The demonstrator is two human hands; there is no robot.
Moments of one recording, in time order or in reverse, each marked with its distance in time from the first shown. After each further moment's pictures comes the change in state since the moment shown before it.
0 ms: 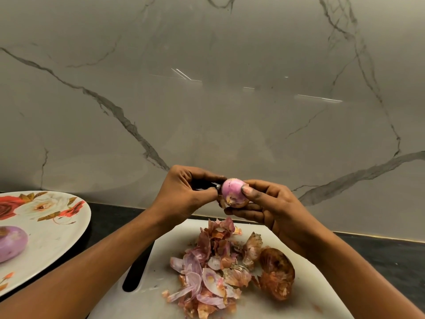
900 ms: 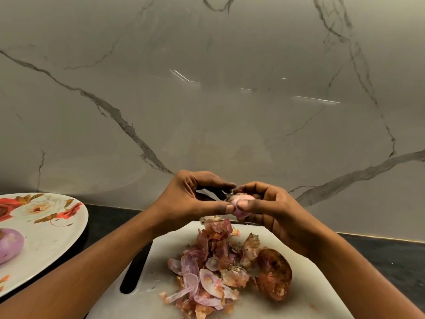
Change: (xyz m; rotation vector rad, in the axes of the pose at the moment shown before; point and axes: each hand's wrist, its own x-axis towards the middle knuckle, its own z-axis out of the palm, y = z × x) left_hand 0.000 0.003 -0.002 -0.047 -0.240 0.045; right_hand 0.001 0.002 -0.010 -0.064 0.031 0.066
